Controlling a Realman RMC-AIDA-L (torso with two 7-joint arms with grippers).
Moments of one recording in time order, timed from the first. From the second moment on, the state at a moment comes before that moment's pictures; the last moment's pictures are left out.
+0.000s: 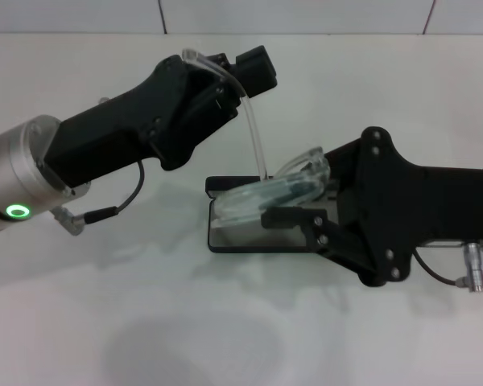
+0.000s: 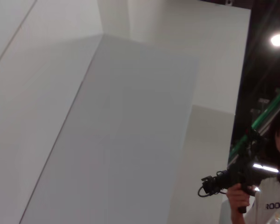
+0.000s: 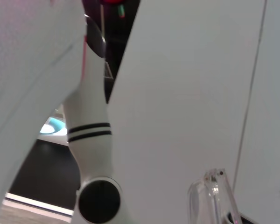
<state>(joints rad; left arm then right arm) -0.53 -2.09 1.11 0.45 1.15 1.91 -1.31 0.44 2.03 -1.59 -0.77 -0.97 -1.76 0.83</state>
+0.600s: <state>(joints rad) -0.54 -2.10 1.24 0.45 1.13 1.91 -1.28 0.44 2.03 -1.59 -0.75 -0.95 -1.71 0.81</state>
